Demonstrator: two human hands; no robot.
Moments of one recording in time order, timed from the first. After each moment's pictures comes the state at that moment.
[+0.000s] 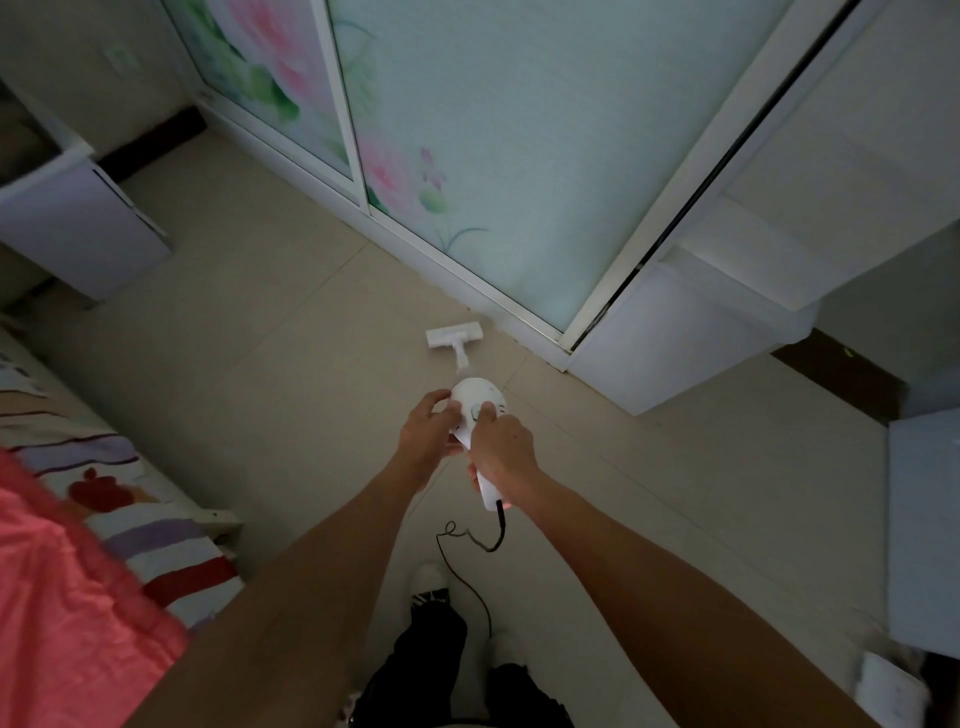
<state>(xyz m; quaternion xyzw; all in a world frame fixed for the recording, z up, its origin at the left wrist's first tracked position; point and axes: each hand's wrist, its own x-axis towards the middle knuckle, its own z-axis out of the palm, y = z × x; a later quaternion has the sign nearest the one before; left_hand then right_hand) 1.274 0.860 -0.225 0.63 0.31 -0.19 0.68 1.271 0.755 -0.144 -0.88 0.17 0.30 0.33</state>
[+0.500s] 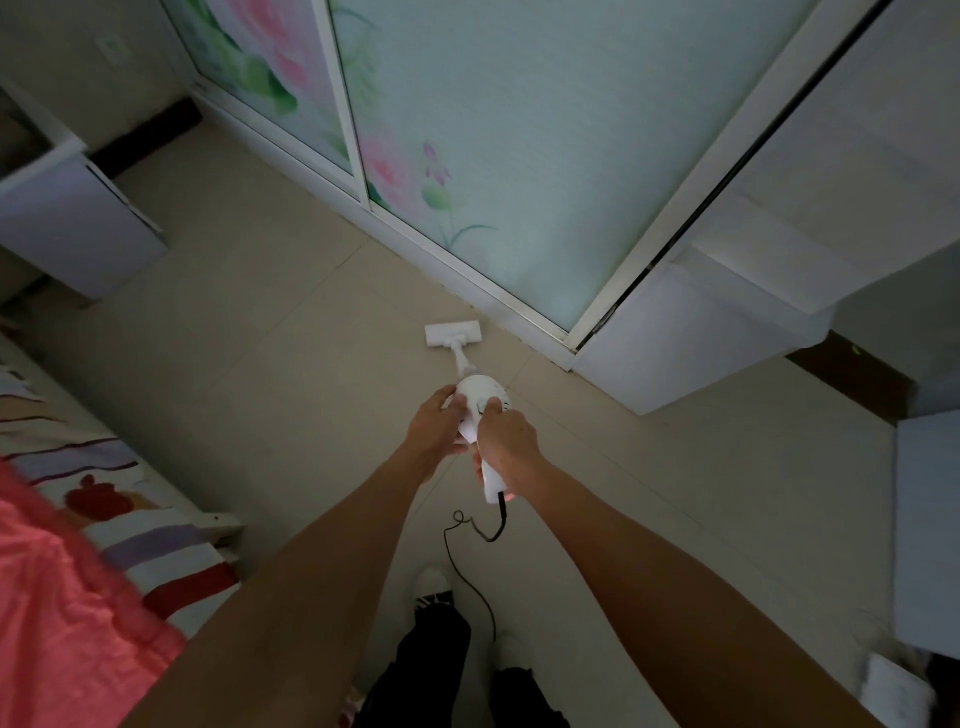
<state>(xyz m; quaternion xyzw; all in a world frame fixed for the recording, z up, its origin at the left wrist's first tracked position) 1.306 0.866 -0.229 0.62 0.32 -0.24 0.67 1.304 0.764 -0.163 -0.76 0.32 0.32 0.47</state>
